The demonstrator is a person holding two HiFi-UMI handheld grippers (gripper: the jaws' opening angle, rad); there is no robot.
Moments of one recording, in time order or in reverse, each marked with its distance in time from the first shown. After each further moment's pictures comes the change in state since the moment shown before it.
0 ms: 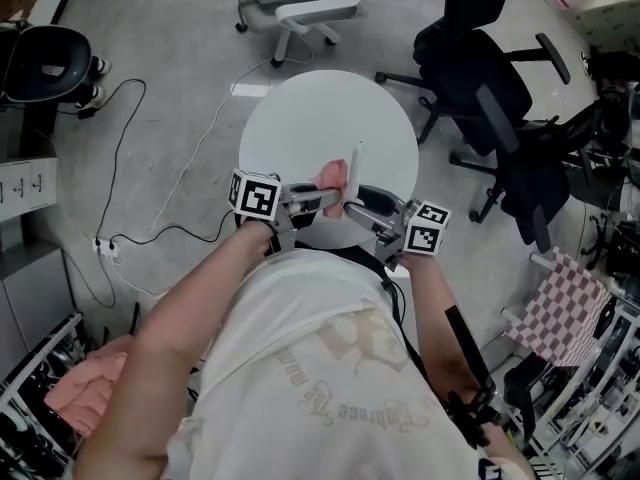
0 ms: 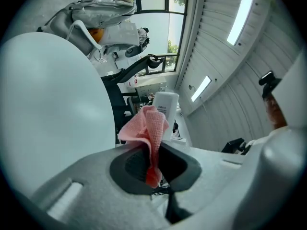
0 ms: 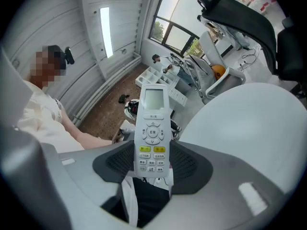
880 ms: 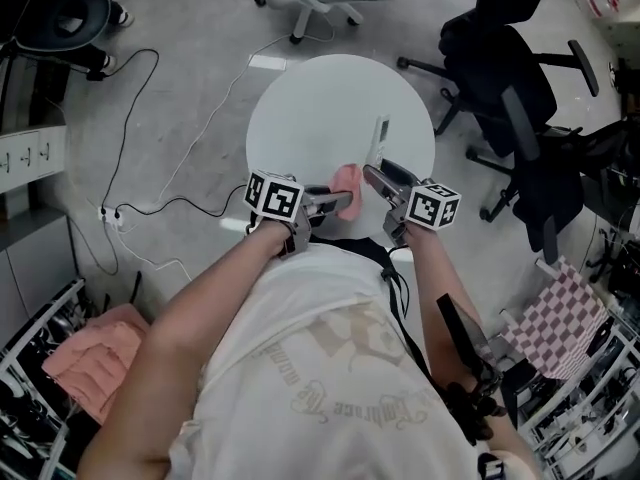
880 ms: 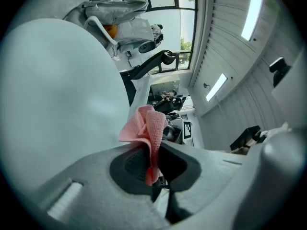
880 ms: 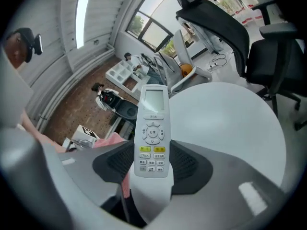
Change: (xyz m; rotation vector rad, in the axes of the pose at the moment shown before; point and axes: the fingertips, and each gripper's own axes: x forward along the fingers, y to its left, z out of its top) left arm 0.020 0.042 -0.031 -0.070 0.027 0.156; right arm -0.010 -0.117 0.001 0.102 0.053 -0.334
